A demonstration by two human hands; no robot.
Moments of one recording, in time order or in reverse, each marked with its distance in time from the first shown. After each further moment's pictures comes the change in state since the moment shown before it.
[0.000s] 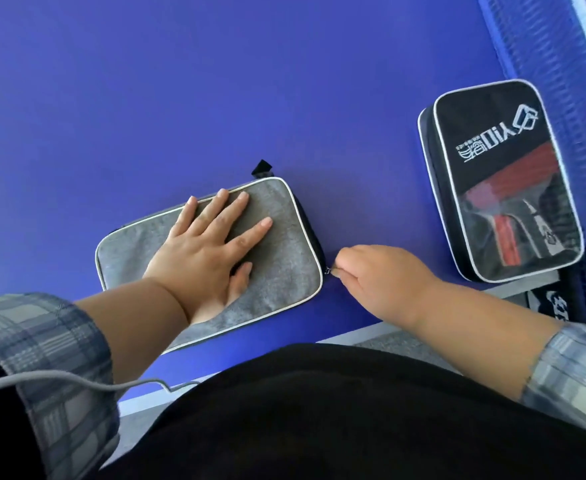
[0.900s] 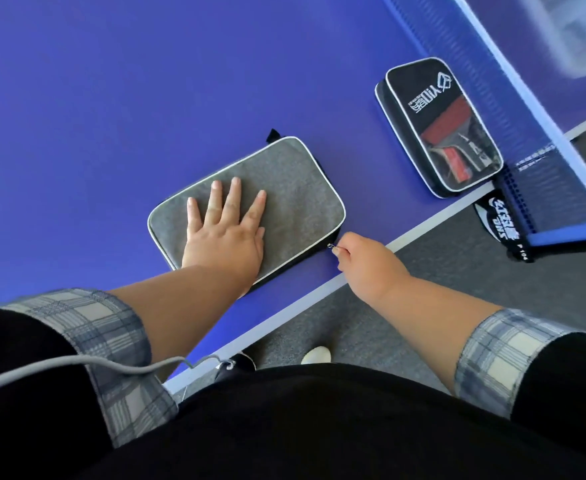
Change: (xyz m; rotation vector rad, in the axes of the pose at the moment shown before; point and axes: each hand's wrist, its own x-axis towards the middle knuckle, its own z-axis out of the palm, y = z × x) left_hand -0.060 -0.011 0.019 -0.089 -0.019 -0.149; right_hand -0.040 -0.128 0.066 0.342 0.207 0.674
